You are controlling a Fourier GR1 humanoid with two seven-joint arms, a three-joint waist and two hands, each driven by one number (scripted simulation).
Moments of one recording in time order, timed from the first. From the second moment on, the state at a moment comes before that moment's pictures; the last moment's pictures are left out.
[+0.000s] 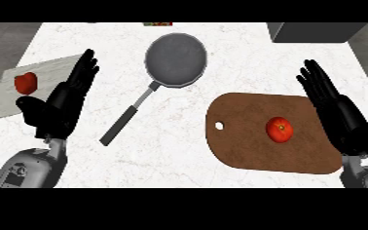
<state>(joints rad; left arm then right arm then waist) -0.22 0.37 -0.19 -1.62 0.17 0.21 0.18 -0.11 -0.52 0.18 -1.66 -0.38 -0.12 0.01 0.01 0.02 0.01</state>
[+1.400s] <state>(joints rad) 0.05 0.42 -0.20 -1.61 0.02 0.21 0.15 -0.19 -0.90 0.15 -1.52 -0.21 0.16 0.37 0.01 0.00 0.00</state>
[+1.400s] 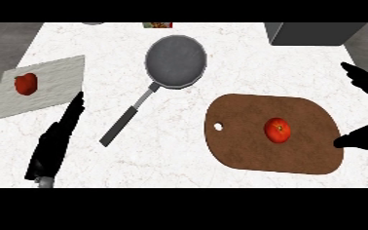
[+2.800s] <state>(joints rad) 0.05 0.36 -0.12 -1.59 -0.03 0.14 0.15 -0.57 -0.62 0.38 -1.39 -0.10 0.55 0.89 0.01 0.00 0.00</state>
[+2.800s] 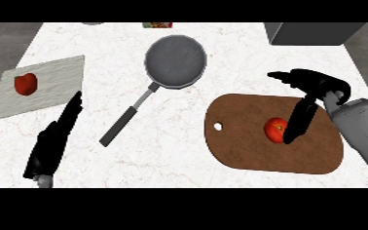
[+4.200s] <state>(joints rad) 0.08 0.29 -0.08 -1.59 -0.11 0.09 0.12 -0.49 -0.48 0.40 -1.27 0.13 0.62 0.90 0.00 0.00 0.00</state>
